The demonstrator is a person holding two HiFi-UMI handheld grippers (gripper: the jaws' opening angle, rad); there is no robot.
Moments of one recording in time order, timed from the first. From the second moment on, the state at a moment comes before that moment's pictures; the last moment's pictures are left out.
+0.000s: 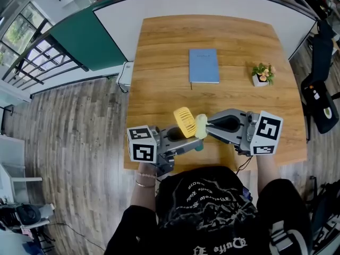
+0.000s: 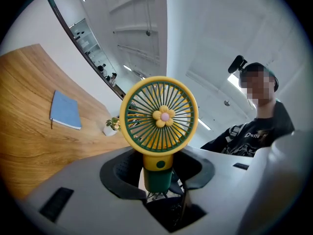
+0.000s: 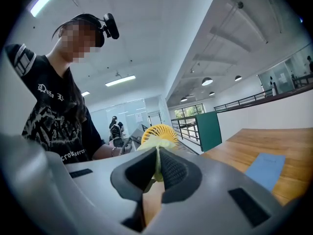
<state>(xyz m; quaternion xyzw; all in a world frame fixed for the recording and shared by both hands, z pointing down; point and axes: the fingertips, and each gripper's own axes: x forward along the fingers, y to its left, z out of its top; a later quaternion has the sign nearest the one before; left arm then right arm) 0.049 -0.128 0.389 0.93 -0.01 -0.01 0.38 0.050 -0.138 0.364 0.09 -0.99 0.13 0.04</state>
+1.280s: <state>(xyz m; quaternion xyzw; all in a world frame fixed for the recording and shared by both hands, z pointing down) 0.012 -0.118 0.387 0.91 -0.05 -0.15 0.39 0.024 -0.027 0.458 0.12 -0.94 0.29 0.11</state>
